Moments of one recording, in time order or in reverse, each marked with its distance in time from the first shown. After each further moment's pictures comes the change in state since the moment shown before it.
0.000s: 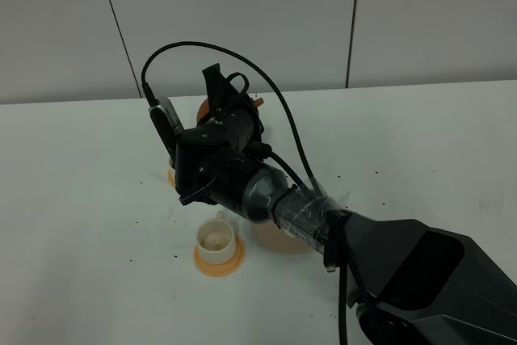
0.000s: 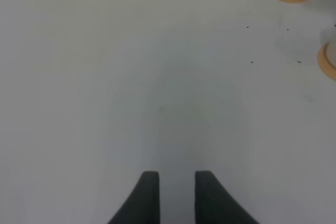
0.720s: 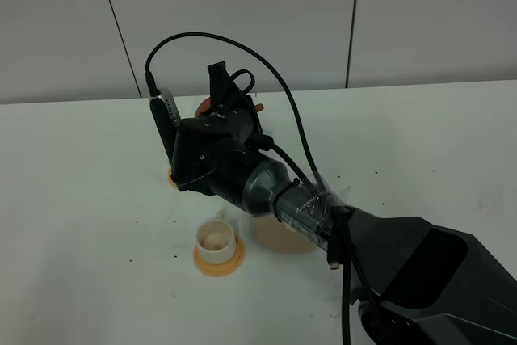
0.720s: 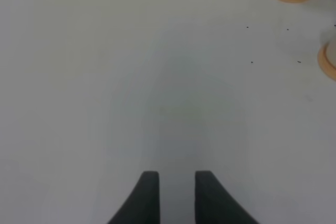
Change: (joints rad) left arm 0.000 0.000 0.000 0.000 0.000 0.000; right arm -0.001 -0.015 -0.031 0.116 0.032 0.004
